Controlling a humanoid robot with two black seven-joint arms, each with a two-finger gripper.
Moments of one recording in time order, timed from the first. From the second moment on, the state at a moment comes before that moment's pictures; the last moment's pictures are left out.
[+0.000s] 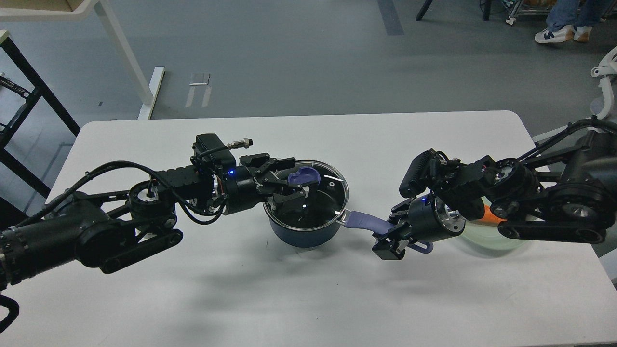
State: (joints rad) left arm -0.87 0.43 -0.17 -1.20 1.79 0.12 -0.31; right arm 1.52 -0.47 -0.69 1.44 -1.43 0.12 0.26
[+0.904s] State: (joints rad) left arm -0.94 0.48 -0.13 -1.21 1.78 0.14 -0.32; right arm 1.52 -0.48 -0.70 1.44 -1.43 0.11 0.26
